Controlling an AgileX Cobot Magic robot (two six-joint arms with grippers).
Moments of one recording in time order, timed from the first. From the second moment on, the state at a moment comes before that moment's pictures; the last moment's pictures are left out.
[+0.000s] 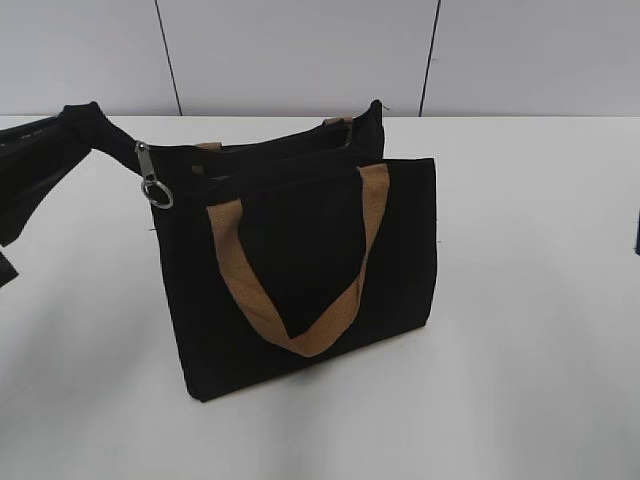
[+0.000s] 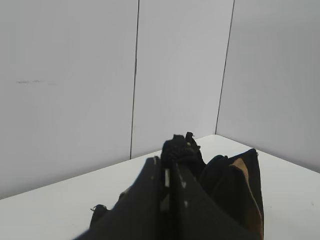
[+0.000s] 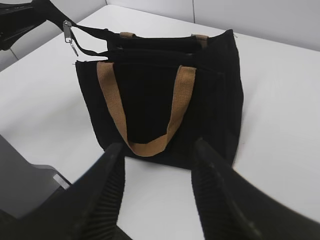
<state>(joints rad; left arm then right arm) -0.18 1.16 -0.20 0.62 -1.13 -0.41 -0.07 0.53 -0.55 1.02 0.89 -0.98</state>
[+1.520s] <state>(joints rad) -0.18 1.16 -0.20 0.61 -1.11 -0.42 0.73 1.42 -0.89 1.20 0.46 -1.27</state>
